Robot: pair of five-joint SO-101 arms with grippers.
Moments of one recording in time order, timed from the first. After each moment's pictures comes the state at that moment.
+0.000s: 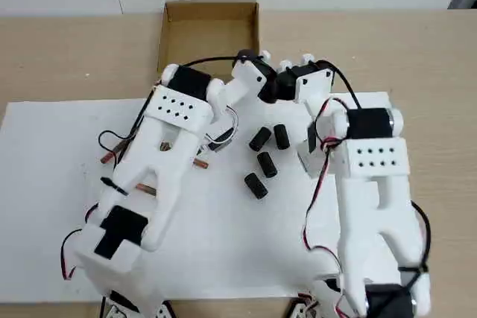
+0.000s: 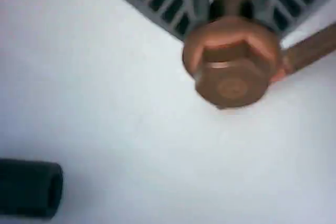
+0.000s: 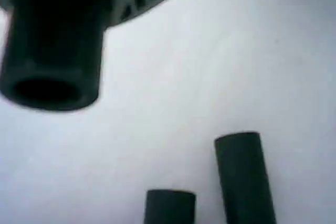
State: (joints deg) left arm 19.2 12.2 -14.5 96.9 -20.0; right arm -6.9 -21.9 14.7 90.9 19.3
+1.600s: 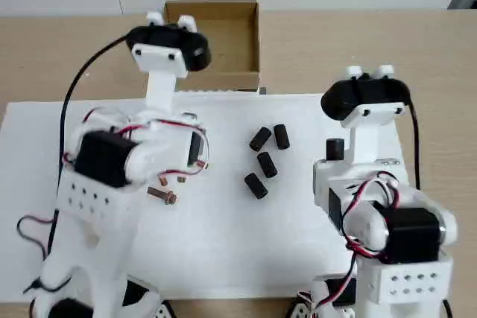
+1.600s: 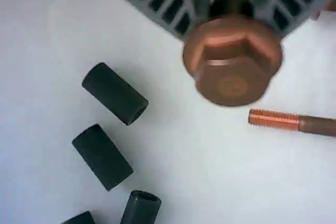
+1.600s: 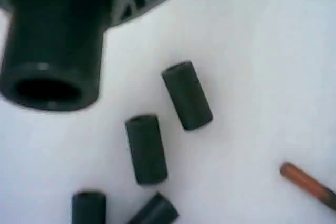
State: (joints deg) left arm 18.2 -30.1 3.6 95.3 14.5; right arm -7.2 -53.5 19.4 95.7 -2.6
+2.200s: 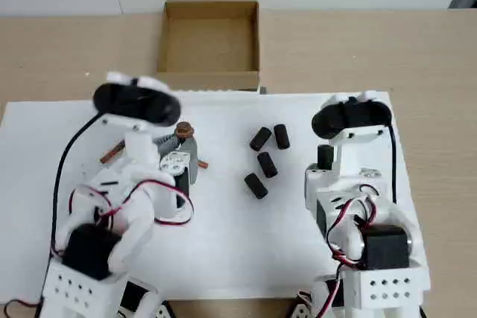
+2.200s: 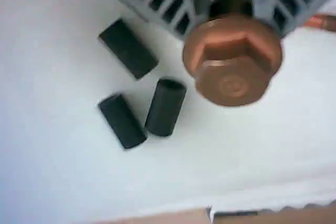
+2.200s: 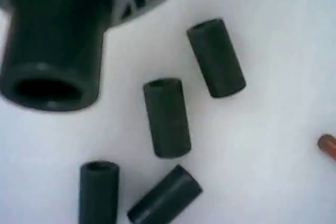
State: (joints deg) left arm 18.2 -67.4 46.7 64.3 19.2; right arm -8.5 -68.0 50.2 72.4 -2.8
